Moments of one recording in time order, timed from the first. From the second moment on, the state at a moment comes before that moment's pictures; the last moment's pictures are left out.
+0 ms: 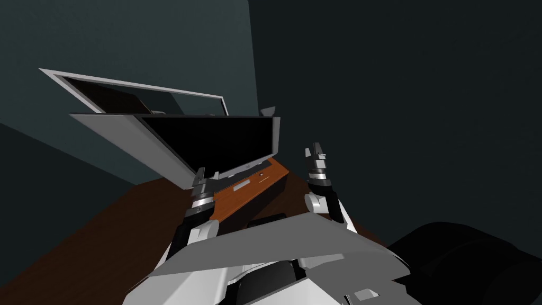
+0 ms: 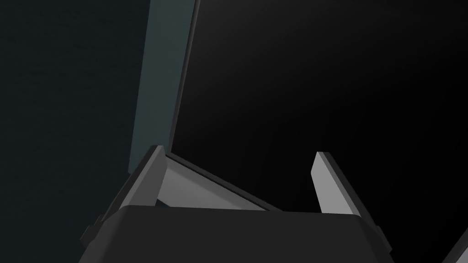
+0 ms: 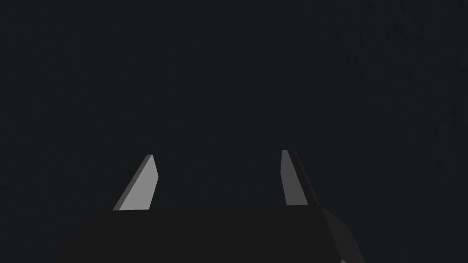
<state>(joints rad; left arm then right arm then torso) 0.48 0.09 0.01 -2.08 0.18 -0.44 0.02 0.48 0.00 -0.03 -2.39 -0.01 -0.40 0.06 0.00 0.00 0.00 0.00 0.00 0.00</state>
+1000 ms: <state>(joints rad) 0.45 0.19 0.11 -1.93 0.29 -0.20 0.15 0.48 0.00 -0.03 -2.39 -0.01 -0.40 0.06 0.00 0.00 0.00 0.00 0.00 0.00</state>
